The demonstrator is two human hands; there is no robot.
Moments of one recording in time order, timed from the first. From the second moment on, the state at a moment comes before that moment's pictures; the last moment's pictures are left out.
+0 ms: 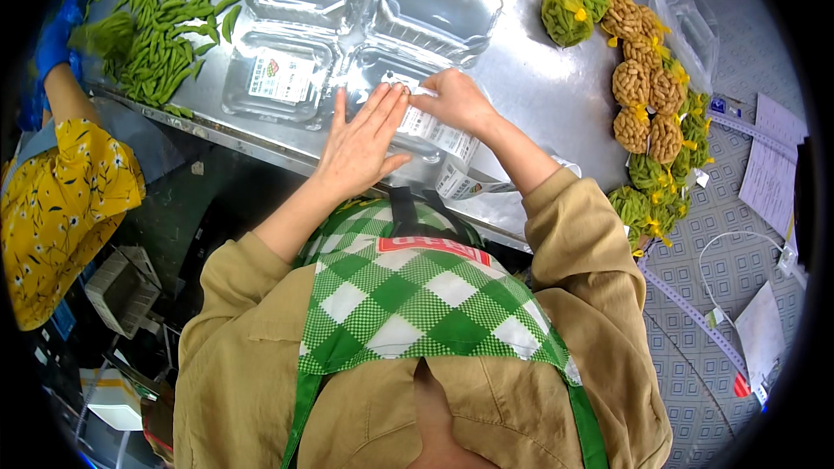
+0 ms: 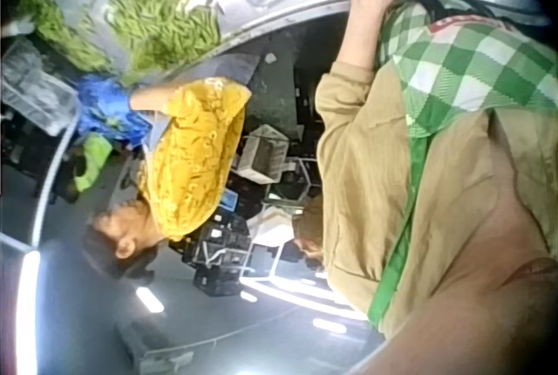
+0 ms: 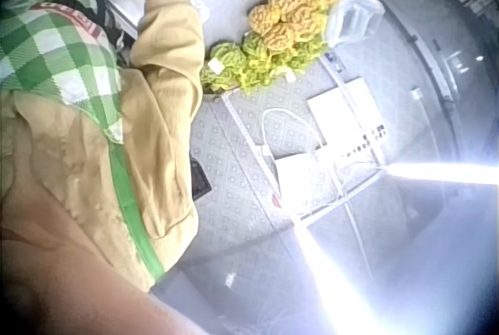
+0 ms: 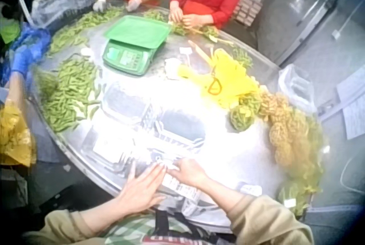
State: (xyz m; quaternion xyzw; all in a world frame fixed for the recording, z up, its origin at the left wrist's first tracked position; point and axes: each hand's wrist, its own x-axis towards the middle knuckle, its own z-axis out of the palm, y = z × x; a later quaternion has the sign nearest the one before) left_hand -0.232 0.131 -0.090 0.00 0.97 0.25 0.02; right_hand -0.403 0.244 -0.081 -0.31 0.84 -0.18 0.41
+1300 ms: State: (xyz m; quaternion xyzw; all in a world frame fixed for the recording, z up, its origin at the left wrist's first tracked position) left_hand -0.274 0.170 -0.032 -0.10 0.69 0.71 -0.06; right_hand -0.388 0.323 -0.004 -0.34 0.75 -0.50 0.26
